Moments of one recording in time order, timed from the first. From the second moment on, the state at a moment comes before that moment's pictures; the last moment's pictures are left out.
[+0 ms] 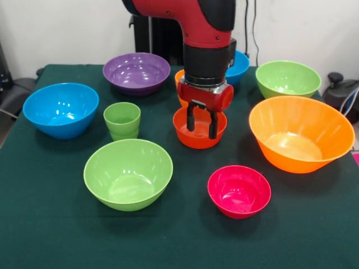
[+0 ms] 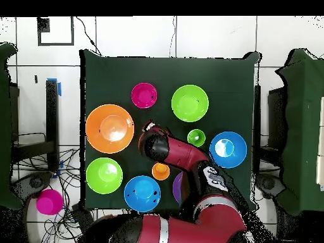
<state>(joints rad) -0.27 -0.51 0.05 1.85 0.12 0.06 2.09</state>
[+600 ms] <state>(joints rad) -0.13 -0.55 0.06 1.89 0.19 0.04 2.16</state>
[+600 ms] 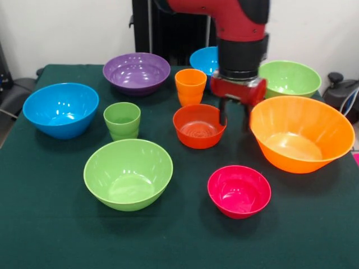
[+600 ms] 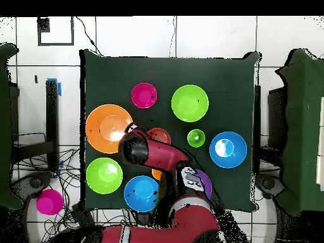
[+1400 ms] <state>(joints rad) -0.12 -0.54 0.07 1.87 0.19 0.00 2.17</state>
